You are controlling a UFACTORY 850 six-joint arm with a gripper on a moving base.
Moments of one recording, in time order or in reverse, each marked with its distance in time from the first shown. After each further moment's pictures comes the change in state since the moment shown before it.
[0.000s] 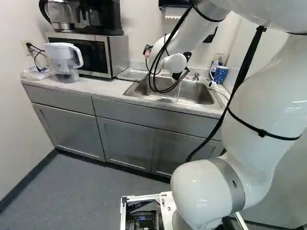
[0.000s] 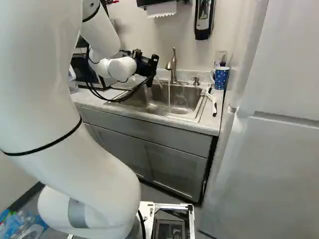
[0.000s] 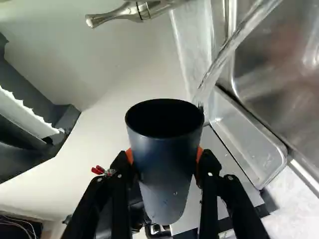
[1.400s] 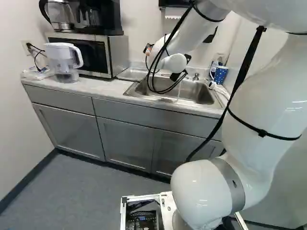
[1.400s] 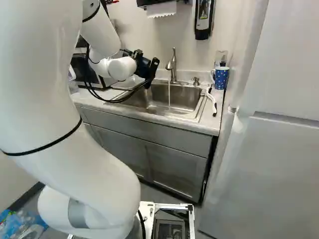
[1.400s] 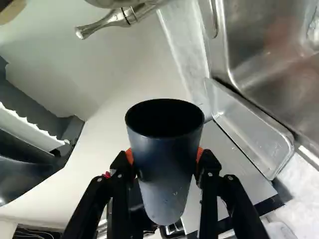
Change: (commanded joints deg) arm 0.0 0.0 0.0 0.0 0.0 1.5
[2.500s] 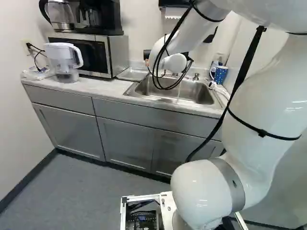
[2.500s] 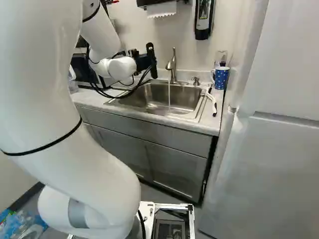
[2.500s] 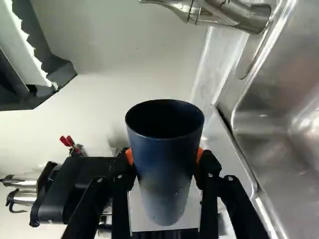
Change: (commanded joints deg) arm 0.0 0.0 0.0 0.0 0.0 -32.9
